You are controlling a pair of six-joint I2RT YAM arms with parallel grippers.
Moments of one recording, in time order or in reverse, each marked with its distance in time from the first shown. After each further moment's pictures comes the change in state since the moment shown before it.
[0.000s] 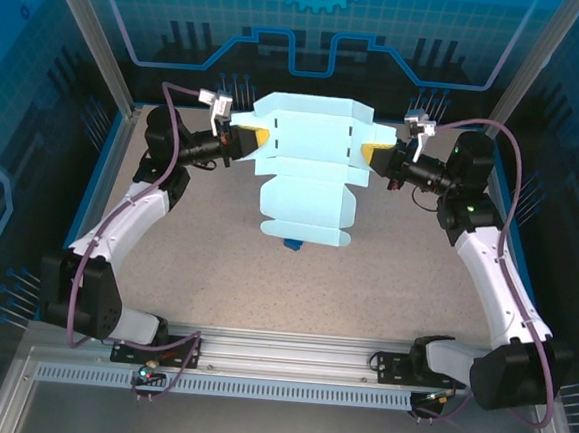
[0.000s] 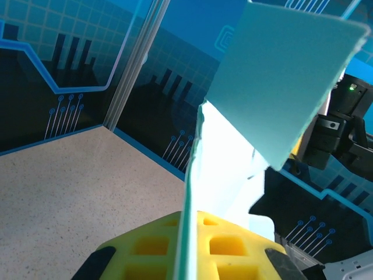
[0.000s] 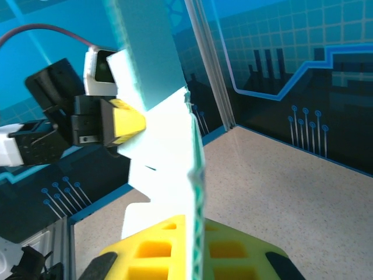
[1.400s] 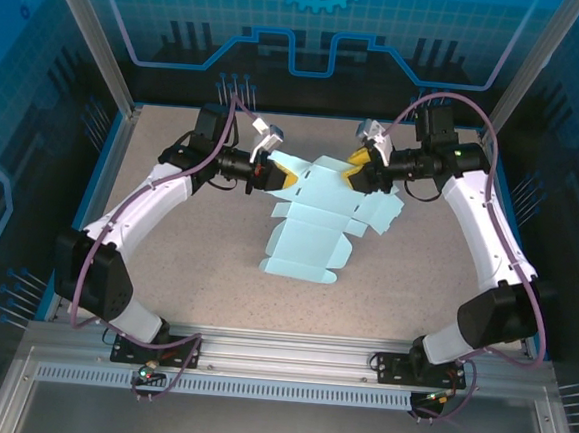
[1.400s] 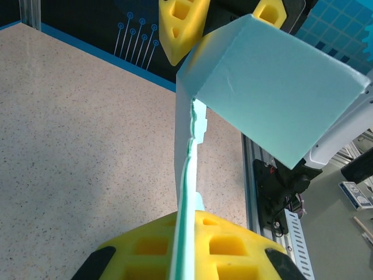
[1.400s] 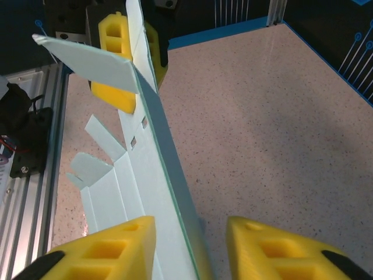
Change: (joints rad) left arm -0.171 0.131 0.266 -0.847 0.092 0.713; right arm 0.086 0.322 0.478 -0.934 0.011 -0.921
